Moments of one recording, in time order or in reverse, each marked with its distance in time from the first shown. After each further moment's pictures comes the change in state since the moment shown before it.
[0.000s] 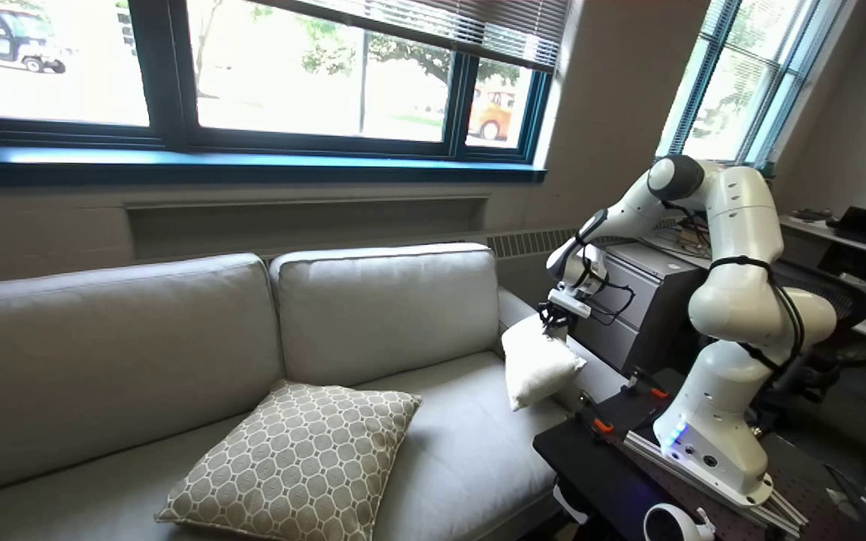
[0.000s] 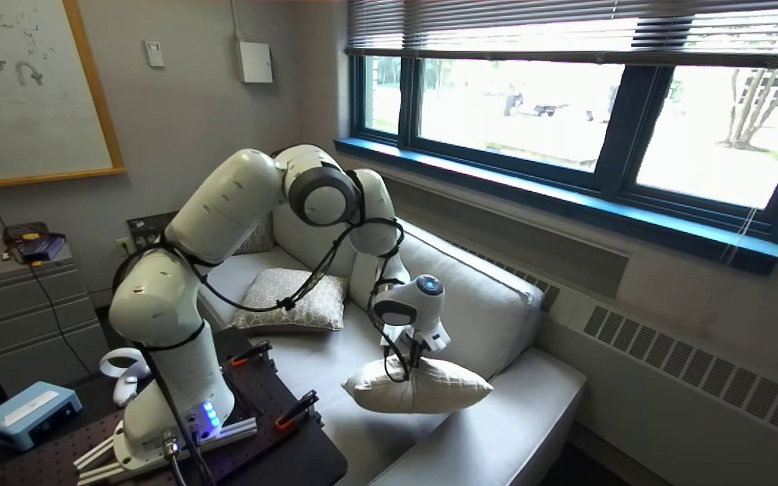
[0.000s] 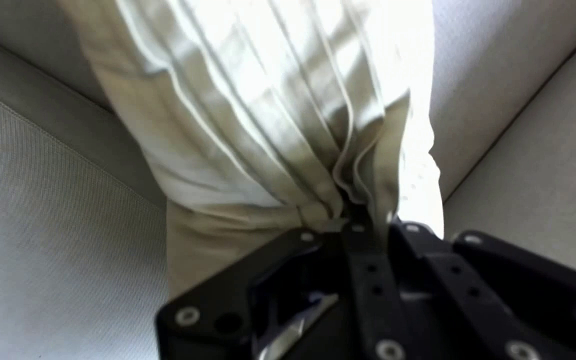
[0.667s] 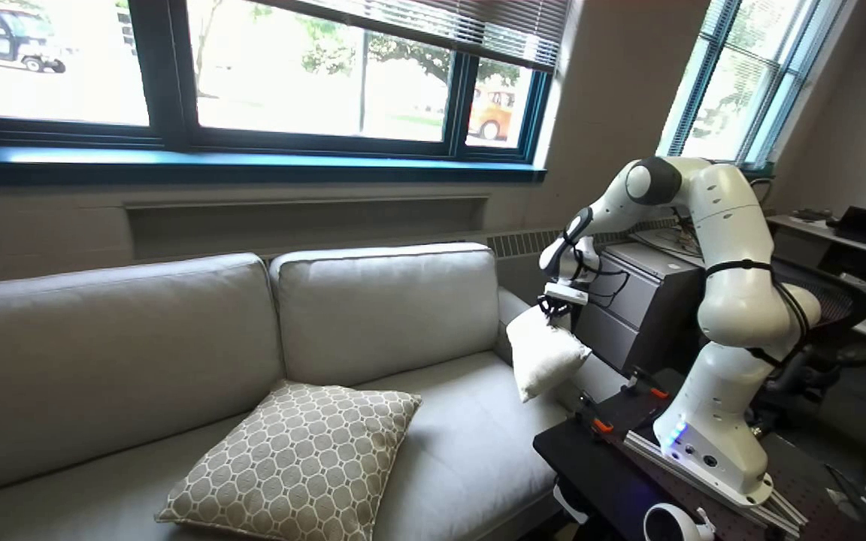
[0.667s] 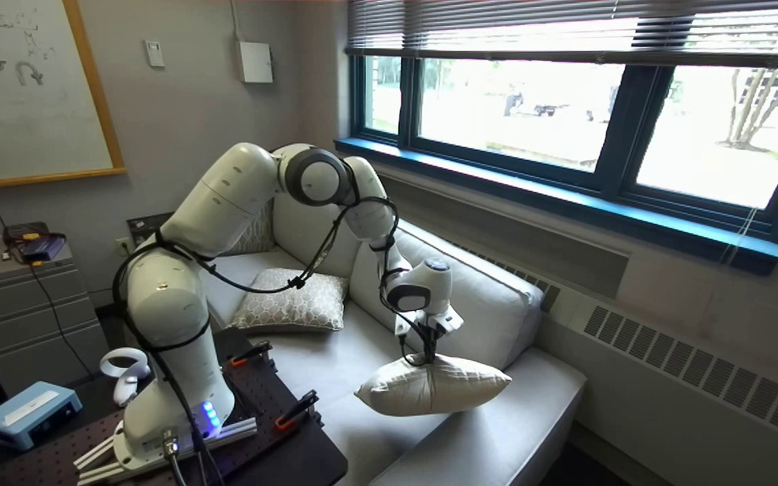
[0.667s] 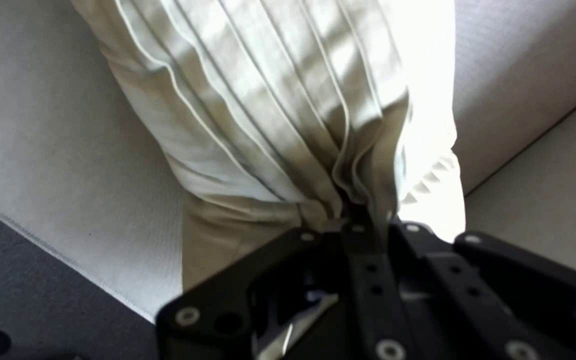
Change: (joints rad) arm 0.322 -0.004 -0.320 0.099 -0.112 -0.108 0.115
